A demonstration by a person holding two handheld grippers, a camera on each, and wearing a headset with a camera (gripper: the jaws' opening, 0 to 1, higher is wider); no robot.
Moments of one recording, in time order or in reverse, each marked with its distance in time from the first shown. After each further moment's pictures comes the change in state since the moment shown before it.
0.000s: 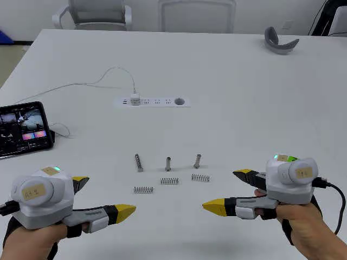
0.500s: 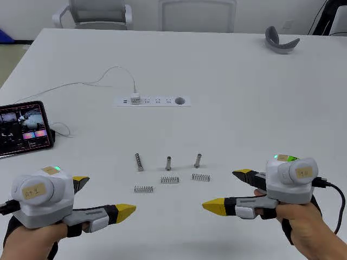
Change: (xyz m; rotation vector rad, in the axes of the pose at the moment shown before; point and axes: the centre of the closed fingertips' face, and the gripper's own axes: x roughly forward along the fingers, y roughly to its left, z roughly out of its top) left arm 0.000 0.000 -0.002 -0.004 0.004 -0.001; right arm 0.001 0.001 0.000 0.015 -0.004 0.012
